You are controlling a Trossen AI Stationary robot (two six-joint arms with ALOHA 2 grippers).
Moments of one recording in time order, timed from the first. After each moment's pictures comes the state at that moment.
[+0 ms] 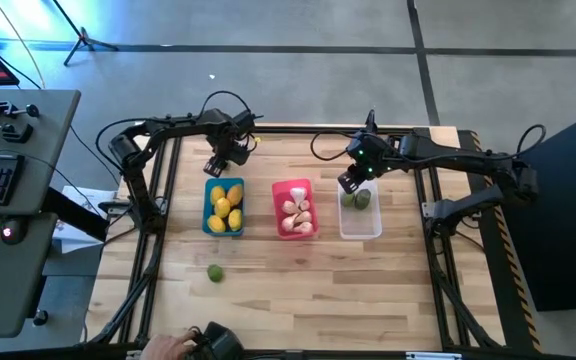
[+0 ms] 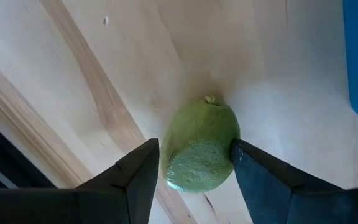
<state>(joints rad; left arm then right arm) 0.73 1.85 1.21 -0.95 -0.20 1.13 -0.33 1.32 1.11 -0.85 0.05 0.49</state>
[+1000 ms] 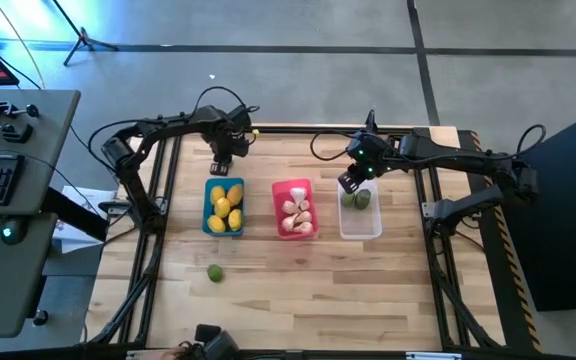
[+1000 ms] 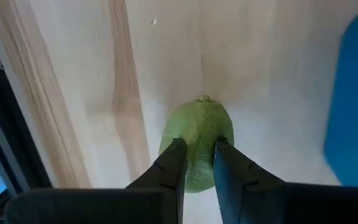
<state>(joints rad) 0.74 1.79 1.20 -0.94 -0.11 0.85 -0.33 1.32 1.11 -0.85 0.07 0.46</state>
